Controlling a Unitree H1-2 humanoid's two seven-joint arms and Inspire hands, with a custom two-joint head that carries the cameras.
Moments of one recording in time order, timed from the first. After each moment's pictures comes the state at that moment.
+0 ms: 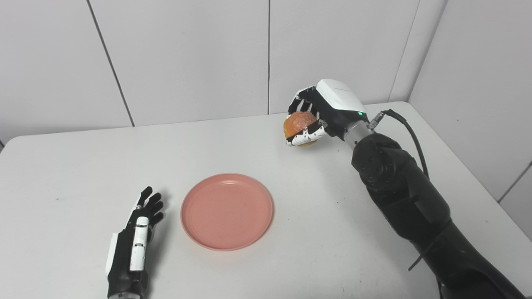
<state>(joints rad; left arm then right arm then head) 0.07 0.00 -0.01 -0.12 0.03 -0.07 -0.02 -0.64 -0.37 0.34 -0.12 -0.71 0.42 0.32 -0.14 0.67</state>
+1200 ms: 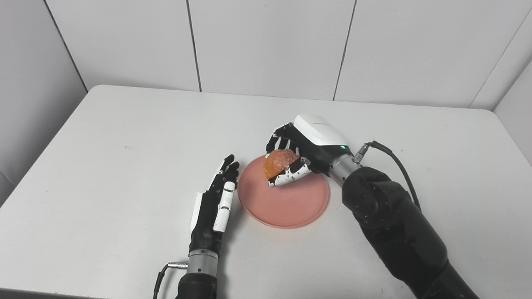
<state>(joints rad) 0.09 -0.14 -0.11 -0.16 0.21 -0.01 0.11 -0.59 -0.18 0.54 -0.09 -0.74 0.35 0.43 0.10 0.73</state>
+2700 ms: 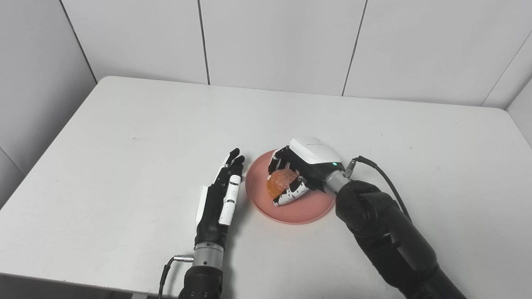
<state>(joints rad) 0.10 -0.16 -0.10 -0.17 0.22 0.00 0.11 -0.56 -0.17 0.58 0.01 -0.81 0.29 0.47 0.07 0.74</state>
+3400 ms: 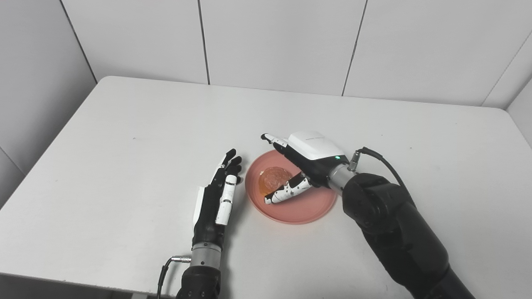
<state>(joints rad) 0.10 -0.15 -0.09 -0.16 0.20 0.00 0.11 -0.56 -0.17 0.53 -0.12 -0.90 0.30 0.63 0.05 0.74</state>
